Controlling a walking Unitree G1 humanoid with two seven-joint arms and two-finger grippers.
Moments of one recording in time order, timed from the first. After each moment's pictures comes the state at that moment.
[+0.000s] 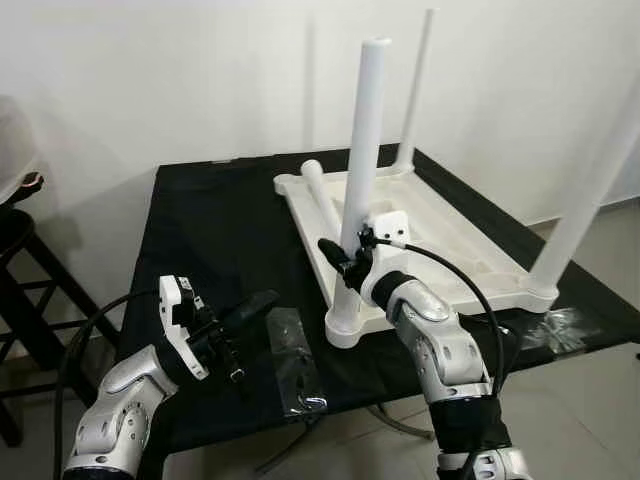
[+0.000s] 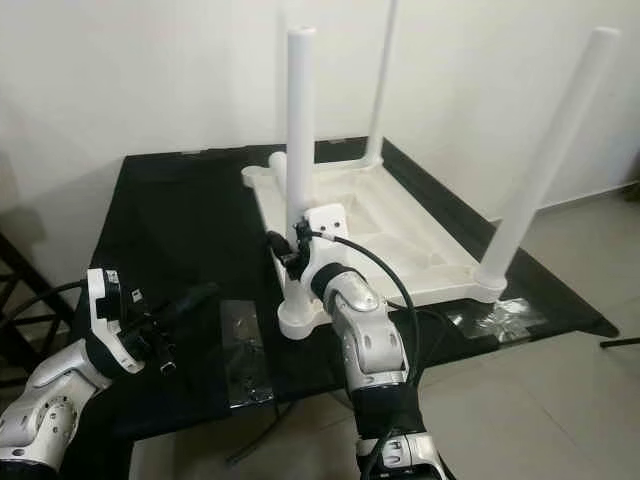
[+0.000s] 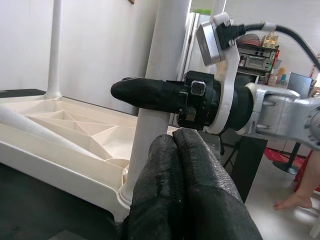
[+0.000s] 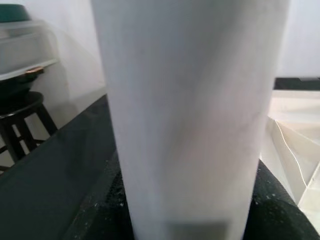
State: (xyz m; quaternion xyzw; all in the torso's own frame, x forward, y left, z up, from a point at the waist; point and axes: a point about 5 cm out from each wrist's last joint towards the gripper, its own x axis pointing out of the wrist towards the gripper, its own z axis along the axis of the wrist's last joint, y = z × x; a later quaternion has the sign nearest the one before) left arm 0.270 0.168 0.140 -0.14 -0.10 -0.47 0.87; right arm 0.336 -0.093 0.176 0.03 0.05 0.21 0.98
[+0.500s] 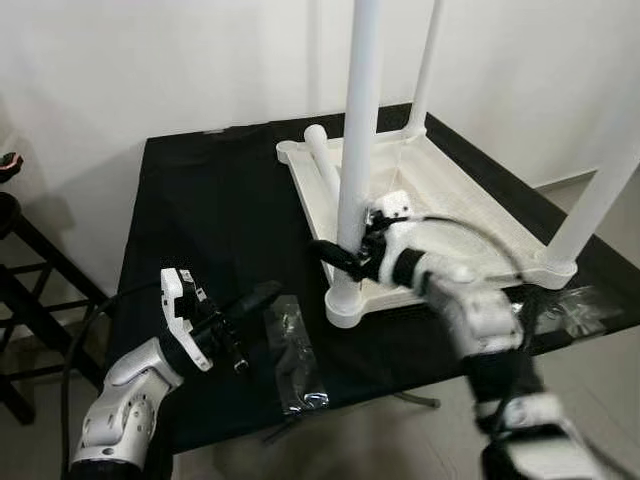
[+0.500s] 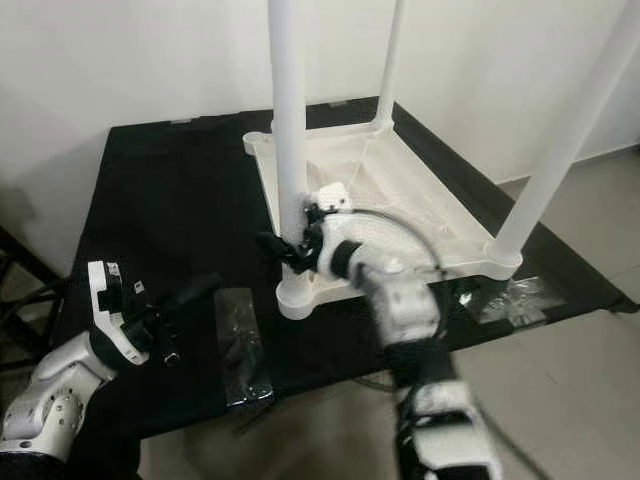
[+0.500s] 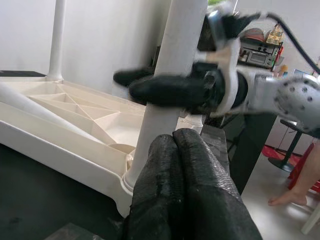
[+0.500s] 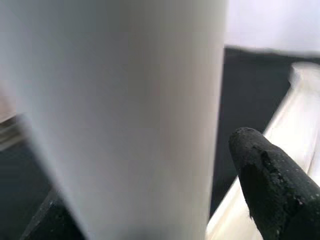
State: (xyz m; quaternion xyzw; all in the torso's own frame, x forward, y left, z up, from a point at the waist) left arm 0.270 0.166 0.140 -0.14 -0.11 -0.47 0.86; right arm 0.353 -0.123 0.204 -0.04 0.03 0.45 0.89
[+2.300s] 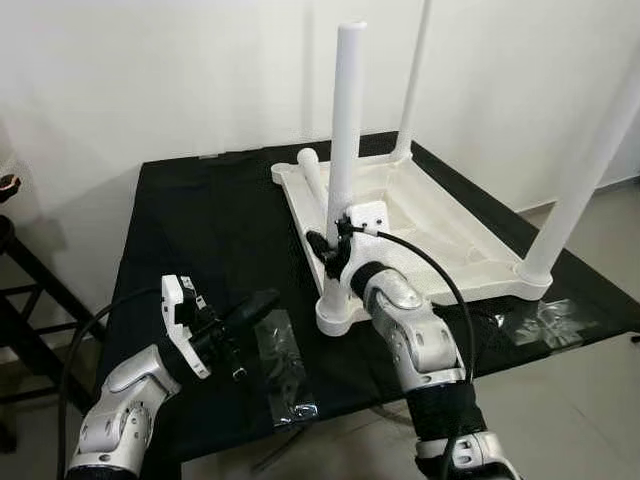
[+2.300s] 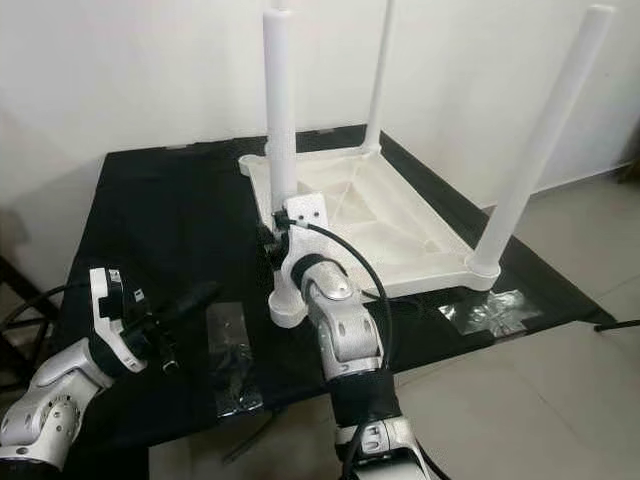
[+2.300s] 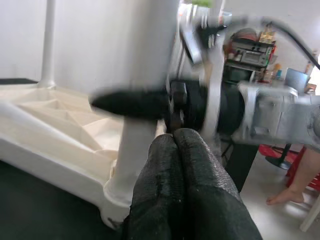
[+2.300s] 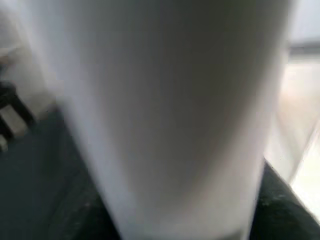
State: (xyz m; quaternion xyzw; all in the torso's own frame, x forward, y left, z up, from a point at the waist) left arm 0.272 0.167 0.138 -0.14 -0.10 -0.47 0.87; right arm 0.337 -0.076 0.161 0.04 0.09 0.18 0.98
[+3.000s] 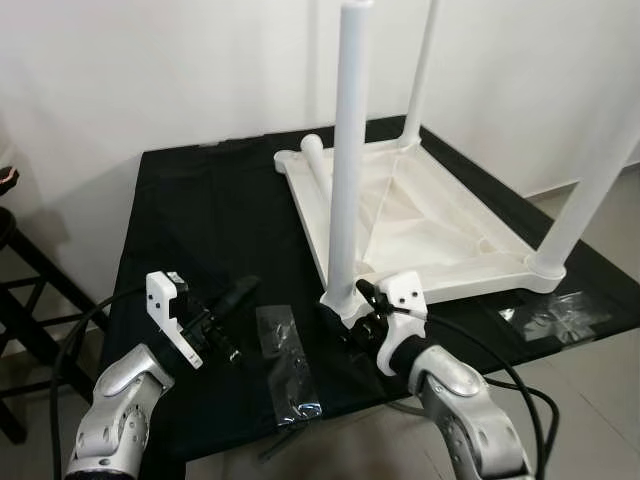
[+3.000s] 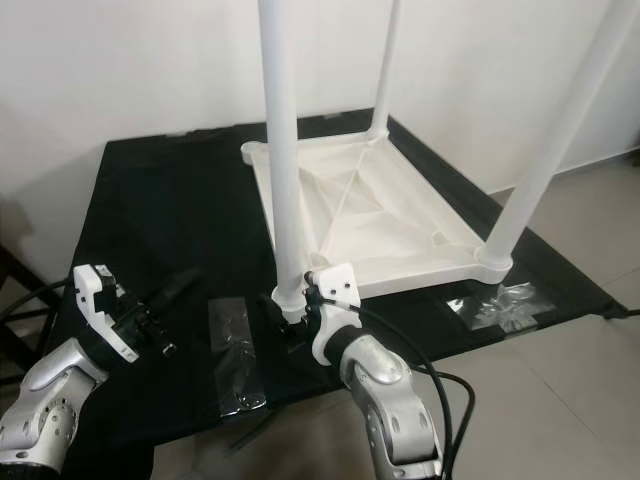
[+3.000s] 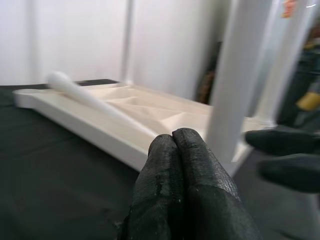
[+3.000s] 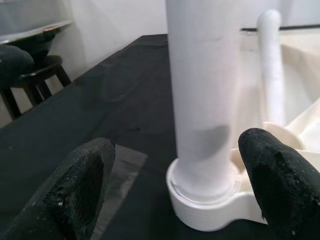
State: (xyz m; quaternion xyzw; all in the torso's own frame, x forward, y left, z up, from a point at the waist) left arm 0.276 0.186 0.141 -0.09 -0.12 -0.32 0.94; right arm 0.270 -0.110 0.141 0.01 0.05 0.27 0.96
